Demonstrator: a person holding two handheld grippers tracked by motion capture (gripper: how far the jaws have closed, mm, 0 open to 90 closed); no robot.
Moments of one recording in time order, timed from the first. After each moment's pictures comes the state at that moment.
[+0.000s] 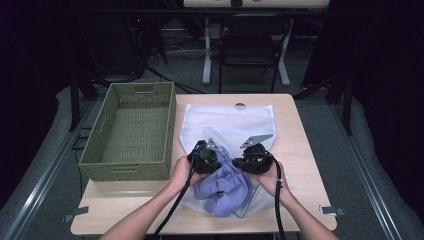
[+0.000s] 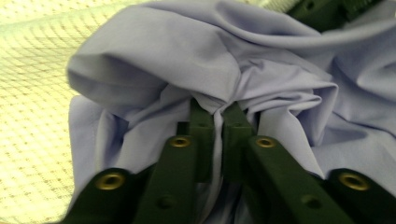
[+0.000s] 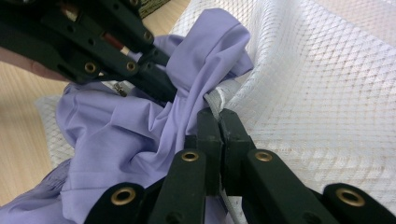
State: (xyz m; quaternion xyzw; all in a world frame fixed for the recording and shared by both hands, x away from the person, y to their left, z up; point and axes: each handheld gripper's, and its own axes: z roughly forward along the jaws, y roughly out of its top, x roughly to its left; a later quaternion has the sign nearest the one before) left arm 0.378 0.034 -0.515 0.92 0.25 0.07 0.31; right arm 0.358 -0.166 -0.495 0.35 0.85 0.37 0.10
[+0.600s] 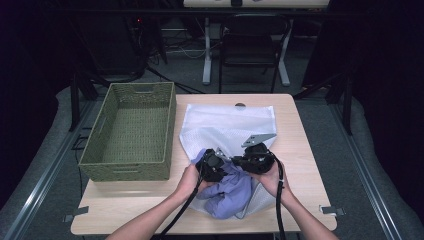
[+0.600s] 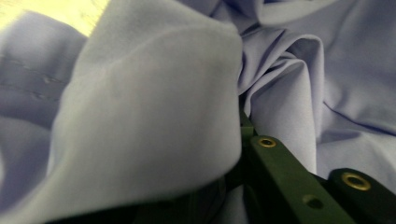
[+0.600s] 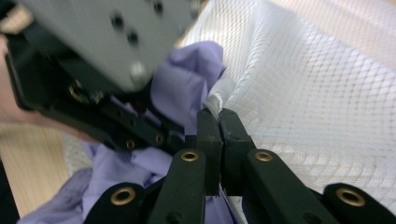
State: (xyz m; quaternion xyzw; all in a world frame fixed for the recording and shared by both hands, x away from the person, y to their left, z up) left arm 0.371 0.015 -0.538 0.92 0.25 0.03 0.30; right arm 0.351 -0.166 -0.482 0.35 0.85 0.39 0.10
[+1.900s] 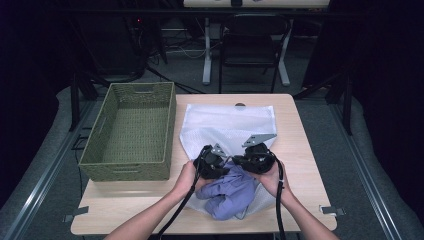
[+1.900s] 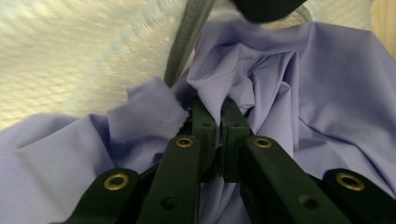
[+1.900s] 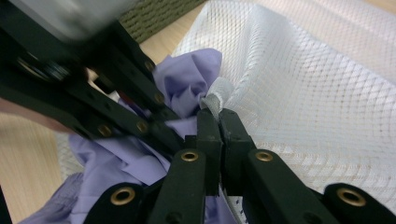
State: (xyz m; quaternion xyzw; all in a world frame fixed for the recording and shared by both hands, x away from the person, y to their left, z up) left arm 0.369 0.017 -0.524 0.91 0.24 0.02 0.33; right arm 0.350 -0.167 -0.481 0.35 0.85 0.39 0.12
